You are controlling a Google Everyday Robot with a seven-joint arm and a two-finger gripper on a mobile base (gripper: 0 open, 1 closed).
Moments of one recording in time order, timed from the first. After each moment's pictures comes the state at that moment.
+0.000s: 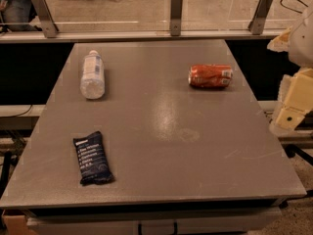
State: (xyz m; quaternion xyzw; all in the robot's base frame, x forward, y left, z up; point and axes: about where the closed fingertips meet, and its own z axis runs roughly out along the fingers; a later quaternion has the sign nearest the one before) arm 0.438 -0.216 0.978 -0.60 0.78 -0.04 0.16
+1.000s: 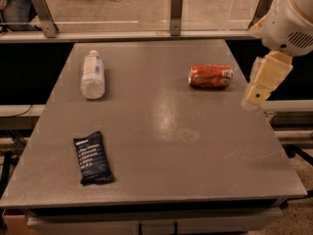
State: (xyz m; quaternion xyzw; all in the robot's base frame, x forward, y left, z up) arm 0.494 -0.197 0.977 -0.60 0.78 -0.03 0.21
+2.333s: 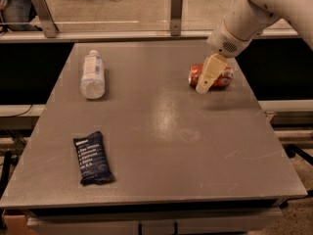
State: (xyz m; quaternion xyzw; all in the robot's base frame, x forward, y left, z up) arm 0.648 -0.151 0.885 -0.59 0.77 0.02 0.24
